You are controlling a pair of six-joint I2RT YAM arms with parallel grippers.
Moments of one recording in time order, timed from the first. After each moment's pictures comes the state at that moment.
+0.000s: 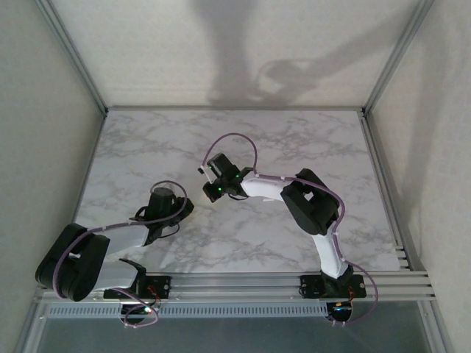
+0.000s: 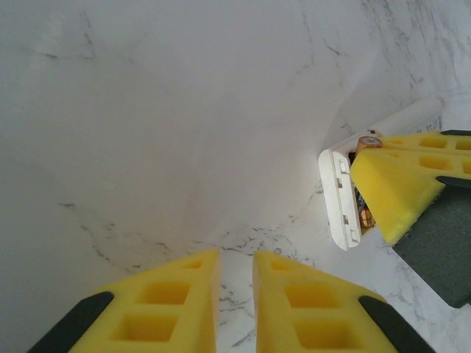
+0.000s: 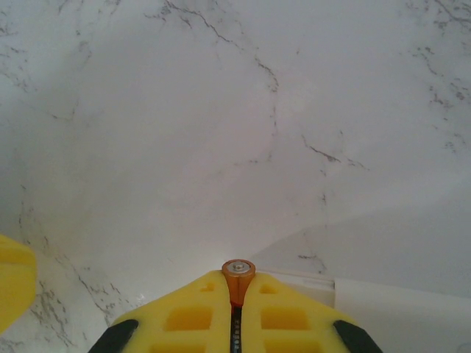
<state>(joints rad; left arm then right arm) -0.36 1.30 0.28 0.29 0.12 -0.96 0.87 2.10 1.39 -0.19 -0.15 0.14</state>
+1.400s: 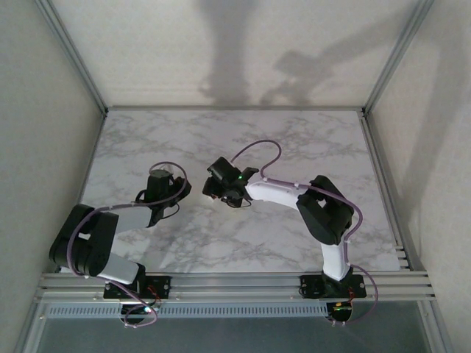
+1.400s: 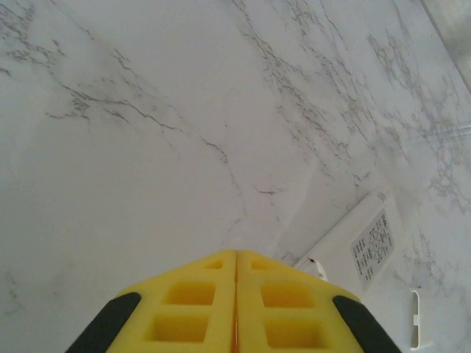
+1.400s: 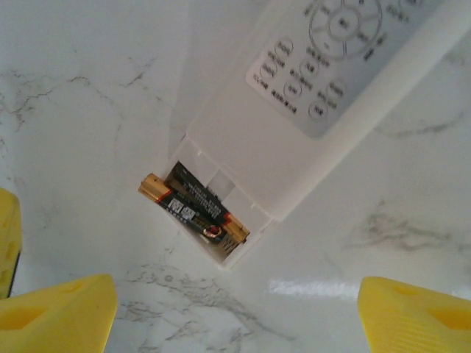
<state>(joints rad) -0.25 1.48 0.46 0.40 0.15 -0.84 0.93 1.95 1.36 -0.47 0.04 1.15</state>
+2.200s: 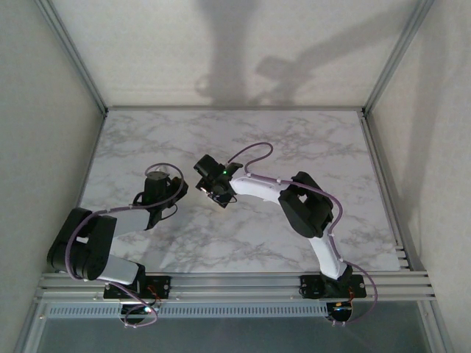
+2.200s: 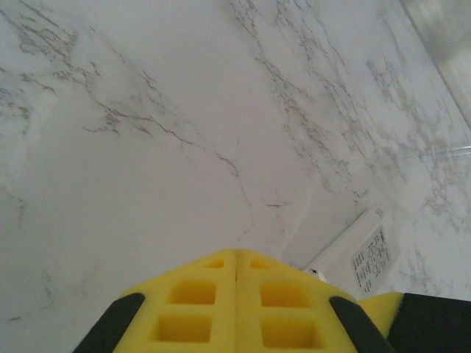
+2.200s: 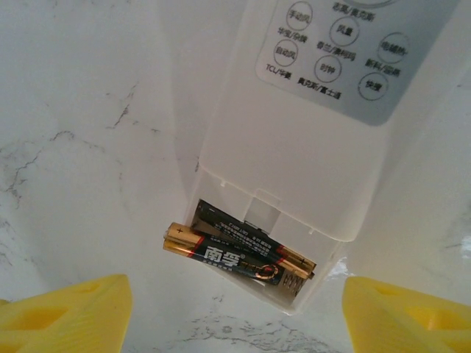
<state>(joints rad) -0.23 1.44 0.42 0.42 0.12 -0.87 0.95 2.13 1.59 -0.59 0.06 1.43</state>
